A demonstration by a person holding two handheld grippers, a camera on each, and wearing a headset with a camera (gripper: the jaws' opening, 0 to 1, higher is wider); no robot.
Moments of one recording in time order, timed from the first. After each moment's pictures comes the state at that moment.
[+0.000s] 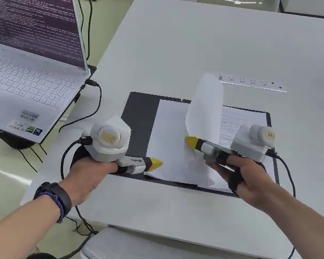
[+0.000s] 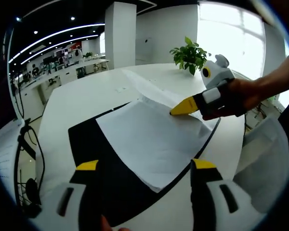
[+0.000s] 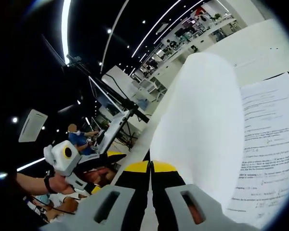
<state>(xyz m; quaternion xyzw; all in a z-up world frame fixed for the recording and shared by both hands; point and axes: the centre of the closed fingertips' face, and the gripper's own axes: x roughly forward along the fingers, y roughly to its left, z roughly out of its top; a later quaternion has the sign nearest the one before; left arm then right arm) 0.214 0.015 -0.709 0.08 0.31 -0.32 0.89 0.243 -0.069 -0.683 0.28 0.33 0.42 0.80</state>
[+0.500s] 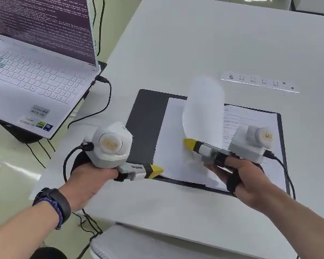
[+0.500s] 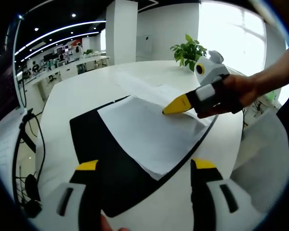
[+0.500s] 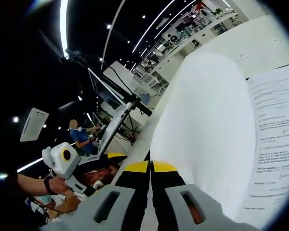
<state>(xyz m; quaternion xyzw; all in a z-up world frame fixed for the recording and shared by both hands) 0.199 0.029 -0.714 0.07 0.32 -0.32 0.89 0.239 -0.045 -0.698 0.28 0.35 0.43 0.79</state>
